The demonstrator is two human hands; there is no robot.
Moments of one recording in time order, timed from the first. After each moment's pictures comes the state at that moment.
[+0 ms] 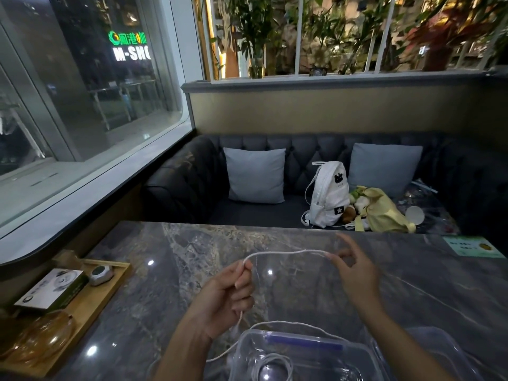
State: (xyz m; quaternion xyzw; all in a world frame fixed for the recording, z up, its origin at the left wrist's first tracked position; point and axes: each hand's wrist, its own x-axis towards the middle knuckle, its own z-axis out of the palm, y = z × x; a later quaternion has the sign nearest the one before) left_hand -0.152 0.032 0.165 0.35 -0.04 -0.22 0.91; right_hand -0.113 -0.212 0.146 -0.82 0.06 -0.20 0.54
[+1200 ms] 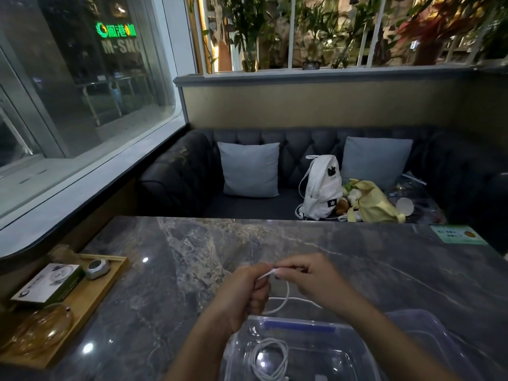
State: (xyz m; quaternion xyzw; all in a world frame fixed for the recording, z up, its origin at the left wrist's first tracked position) left_hand -0.166 -0.006 0.177 0.64 0.04 -0.23 0.73; right_hand -0.163 -0.166 0.193 -0.81 -0.19 0.04 0.55
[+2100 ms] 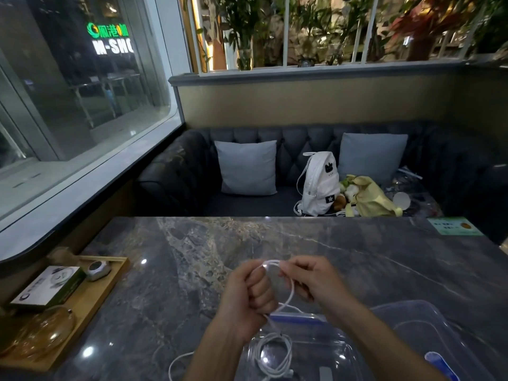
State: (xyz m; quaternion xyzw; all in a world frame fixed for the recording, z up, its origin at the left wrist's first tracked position) left_hand -0.186 -0.010 0.177 0.39 0.05 -0.22 0.89; right_hand -0.179 -0.152 0.183 -0.71 -0.05 0.08 0.70
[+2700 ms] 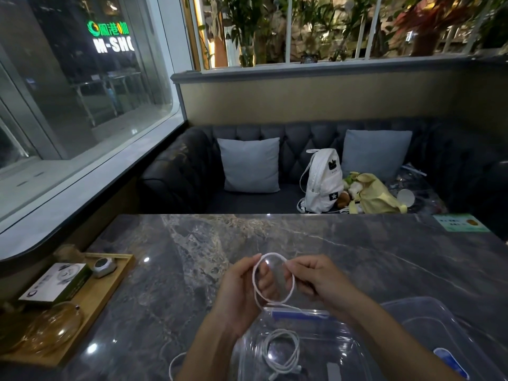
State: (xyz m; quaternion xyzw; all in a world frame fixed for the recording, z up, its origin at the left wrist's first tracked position) left_hand -0.180 0.011 0.169 0.40 0.01 -0.22 0.89; right_hand -0.176 -0.148 0.176 -0.71 -0.08 0.14 0.69
